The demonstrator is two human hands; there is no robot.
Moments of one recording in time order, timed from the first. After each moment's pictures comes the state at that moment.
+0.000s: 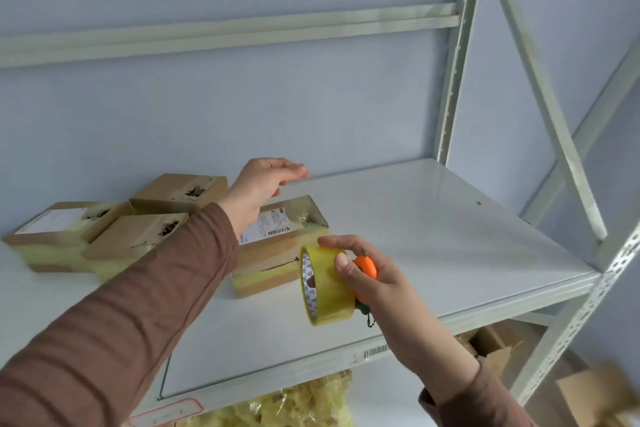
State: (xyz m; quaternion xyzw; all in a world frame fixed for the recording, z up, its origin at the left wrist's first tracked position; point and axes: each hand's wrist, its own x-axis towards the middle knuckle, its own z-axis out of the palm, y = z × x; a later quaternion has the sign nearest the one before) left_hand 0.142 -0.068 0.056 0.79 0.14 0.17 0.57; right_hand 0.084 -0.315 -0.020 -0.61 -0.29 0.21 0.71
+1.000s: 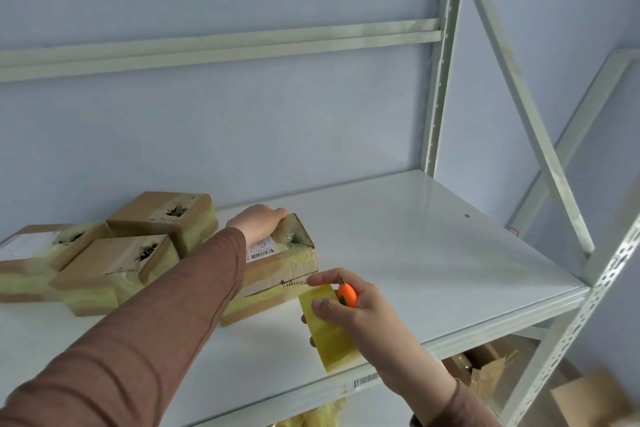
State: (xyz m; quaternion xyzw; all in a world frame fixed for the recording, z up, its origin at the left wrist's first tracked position) left_hand 0.208 -0.030 -0.011 0.93 0.24 0.01 0.29; right_hand 0.094 -0.312 -0.019 -0.62 -0.18 0.28 0.71
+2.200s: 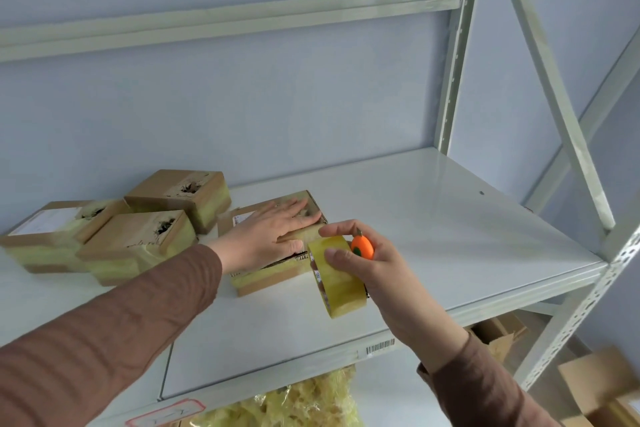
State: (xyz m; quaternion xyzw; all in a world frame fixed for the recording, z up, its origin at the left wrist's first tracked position) left_hand 0.120 -0.046 -0.017 0.99 -0.09 -0.04 0.09; right_hand 0.107 -0.306 -0.016 -0.56 -0.23 0.24 0.76
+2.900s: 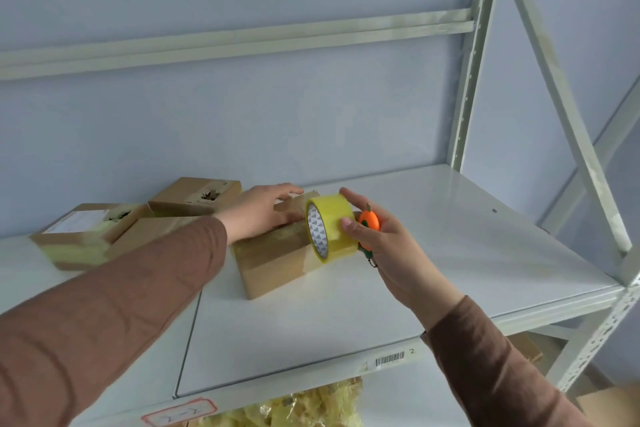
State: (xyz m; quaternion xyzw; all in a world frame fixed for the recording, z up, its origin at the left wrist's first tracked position) left_hand 0.130 -0.028 0.029 0.98 0.06 0.08 0.20; right_hand 0.144 -0.287 0.001 -0.55 -0.27 0.21 0.77
